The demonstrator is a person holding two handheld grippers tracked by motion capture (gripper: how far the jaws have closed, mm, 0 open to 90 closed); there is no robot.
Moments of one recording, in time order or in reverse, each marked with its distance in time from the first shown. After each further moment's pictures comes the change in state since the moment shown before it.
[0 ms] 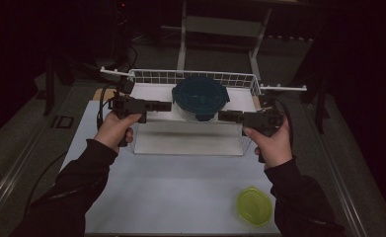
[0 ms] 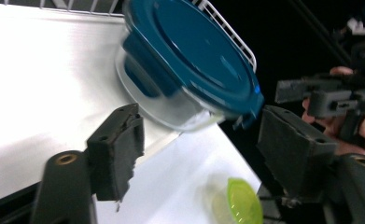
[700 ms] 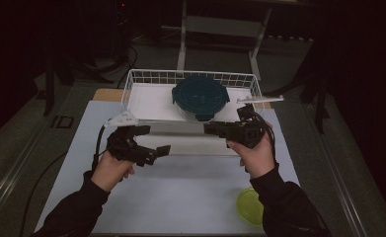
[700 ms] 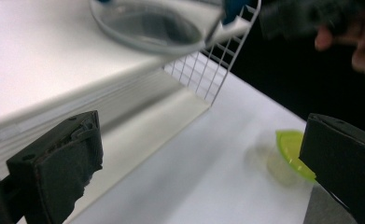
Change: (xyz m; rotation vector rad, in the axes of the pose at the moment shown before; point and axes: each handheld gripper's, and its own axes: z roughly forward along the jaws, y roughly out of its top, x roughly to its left) left arm -0.031 -0.092 -0.001 -0.018 0.145 0.333; right arm 0.017 -0.023 0.032 0.055 -0.033 -0.138
